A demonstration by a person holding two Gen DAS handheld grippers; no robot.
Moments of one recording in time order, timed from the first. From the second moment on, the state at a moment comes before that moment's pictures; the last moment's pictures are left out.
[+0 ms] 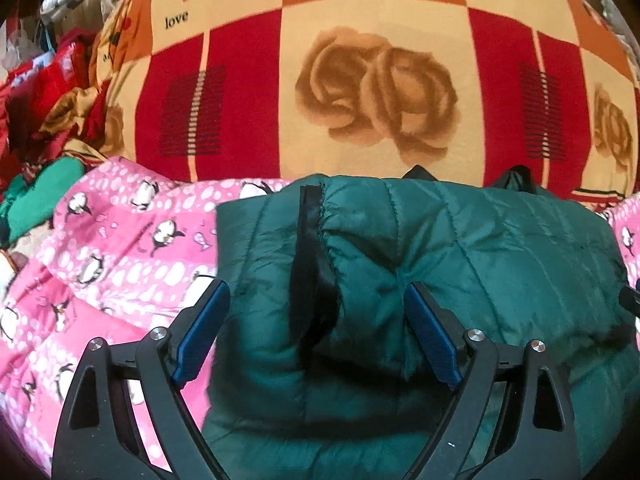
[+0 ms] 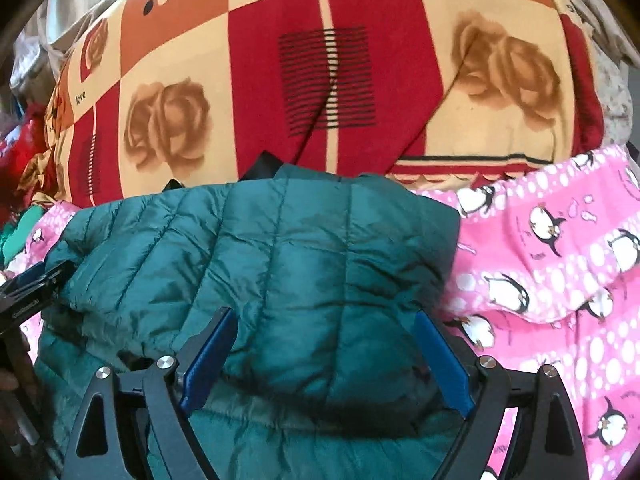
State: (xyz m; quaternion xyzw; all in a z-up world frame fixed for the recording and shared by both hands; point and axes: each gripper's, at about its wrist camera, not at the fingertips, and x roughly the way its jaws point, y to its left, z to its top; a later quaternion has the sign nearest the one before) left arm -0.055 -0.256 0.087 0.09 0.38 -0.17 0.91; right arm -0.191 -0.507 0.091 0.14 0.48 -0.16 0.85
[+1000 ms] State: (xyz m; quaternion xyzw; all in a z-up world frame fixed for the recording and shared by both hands) left arm -0.097 -0.219 0.087 0.09 0.39 -0.17 0.90; right arm -0.226 -0.511 0.087 0.17 0.51 -0.17 0.82
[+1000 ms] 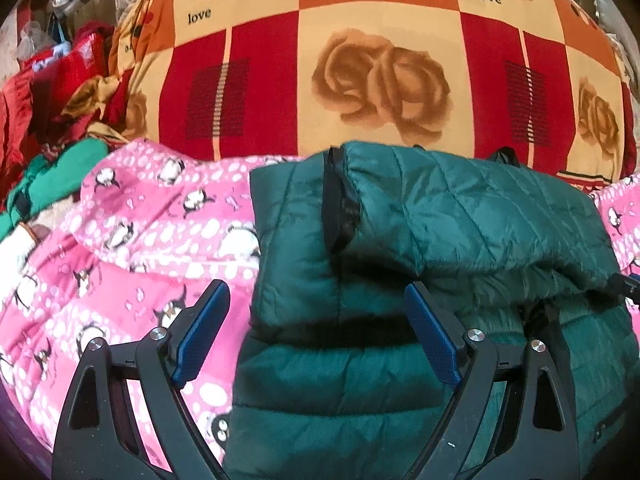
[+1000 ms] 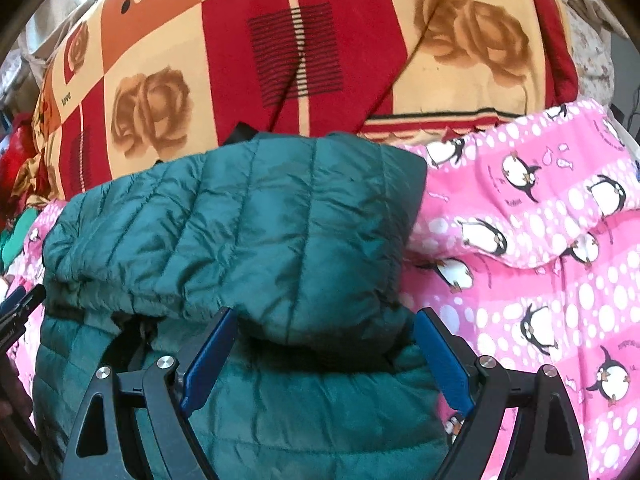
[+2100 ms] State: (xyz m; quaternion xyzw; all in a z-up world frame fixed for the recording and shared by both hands) left arm -0.207 -0.130 0.060 0.11 0.42 -0.19 0.88; right arm -0.367 -0.457 0.103 0.17 0.54 -0.14 0.81
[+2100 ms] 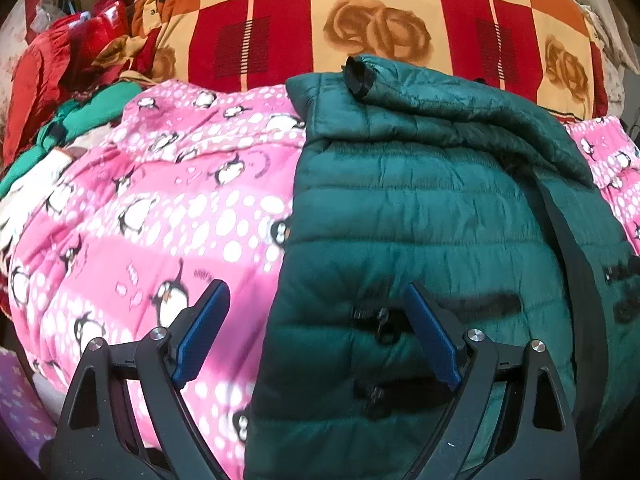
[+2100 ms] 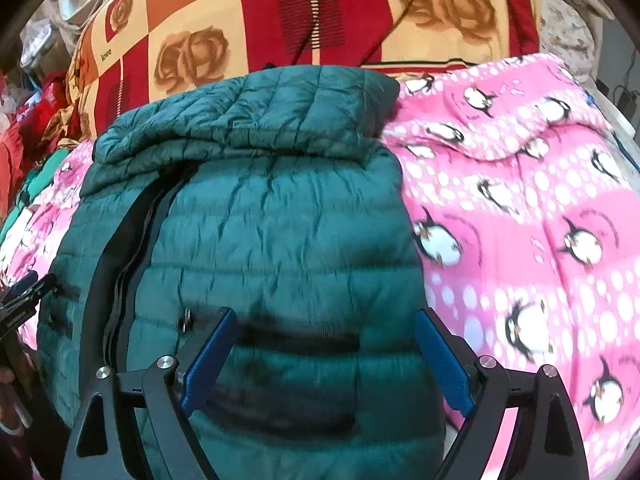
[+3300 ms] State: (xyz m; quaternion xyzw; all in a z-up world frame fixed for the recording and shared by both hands) left arm -0.272 -0.060 0.036 0.06 0.49 -0.22 0.84; right arm -0.455 -0.448 0.099 0.19 0.58 -0.15 0.78
